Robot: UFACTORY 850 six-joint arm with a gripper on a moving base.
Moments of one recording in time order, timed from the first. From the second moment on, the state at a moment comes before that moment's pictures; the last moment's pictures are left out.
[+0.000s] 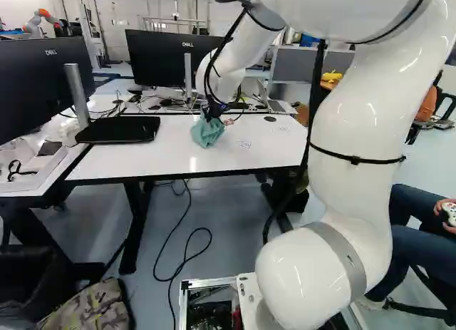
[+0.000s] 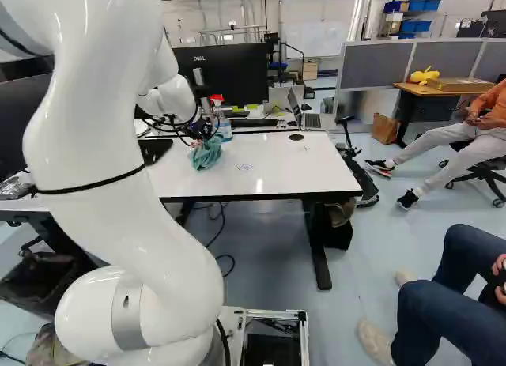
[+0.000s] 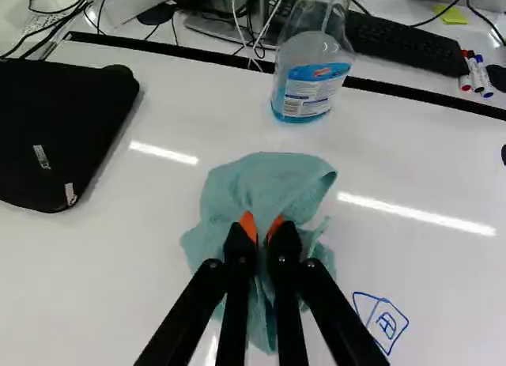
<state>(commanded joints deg) 13.4 -12.7 -58.1 -2.0 -4.5 0.0</state>
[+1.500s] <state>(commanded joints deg) 3.1 -1.3 -45.6 -2.0 -1.3 0.0</state>
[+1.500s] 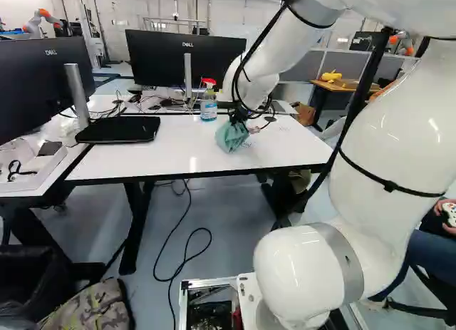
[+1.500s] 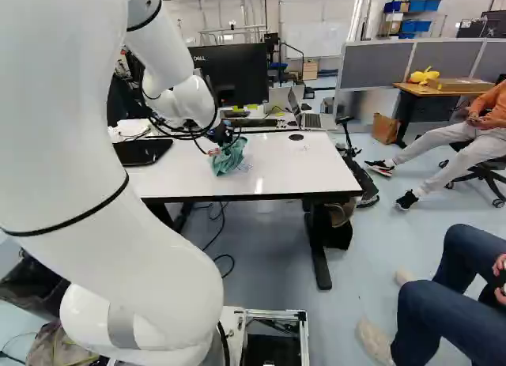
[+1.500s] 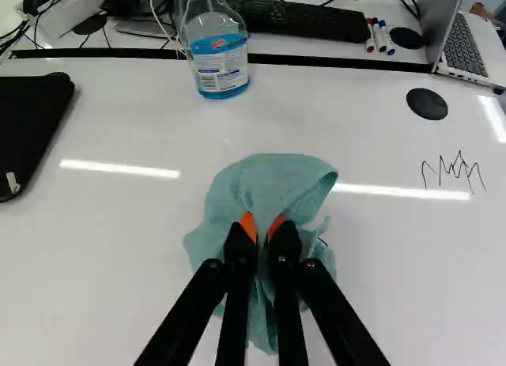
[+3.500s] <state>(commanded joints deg) 0.5 -6.5 -41.9 -2.0 6.9 0.0</state>
